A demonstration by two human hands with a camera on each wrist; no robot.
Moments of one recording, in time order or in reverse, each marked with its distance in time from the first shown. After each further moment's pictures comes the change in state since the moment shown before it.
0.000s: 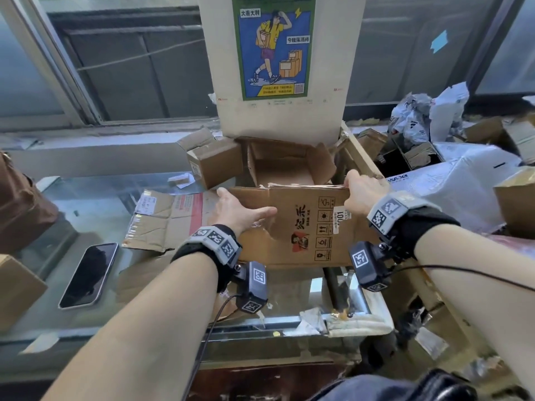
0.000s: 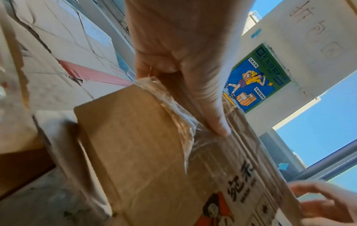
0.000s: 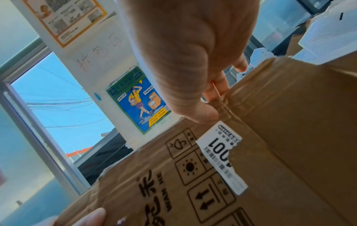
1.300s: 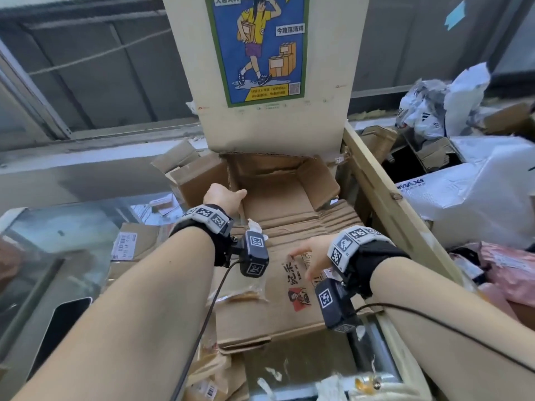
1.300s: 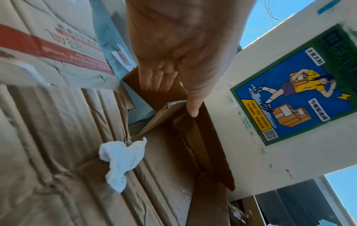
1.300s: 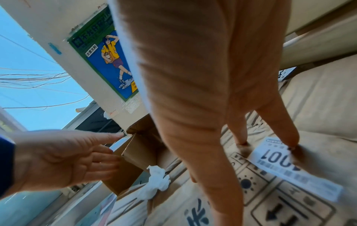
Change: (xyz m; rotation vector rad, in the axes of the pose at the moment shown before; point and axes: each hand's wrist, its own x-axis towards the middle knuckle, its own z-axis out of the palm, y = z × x) left_hand 0.151 0.046 0.004 0.013 -0.032 -0.151; right_hand 0.071 -0.060 0.055 -0.070 -0.702 -0.343
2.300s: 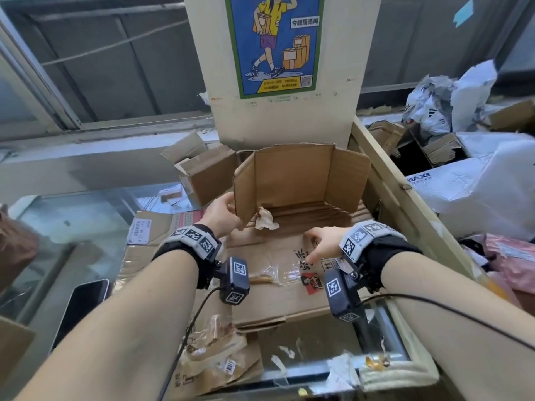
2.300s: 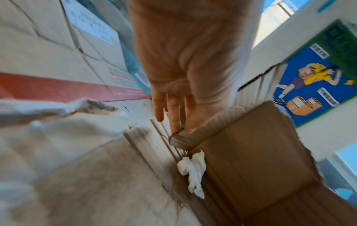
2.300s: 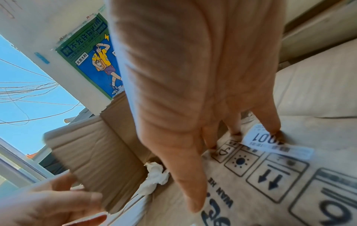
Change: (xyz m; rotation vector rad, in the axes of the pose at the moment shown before) left_hand -0.008 -0.075 -0.007 -0.083 -0.205 0.255; right_hand -0.008 -0.011 0.013 0.231 0.113 0.118
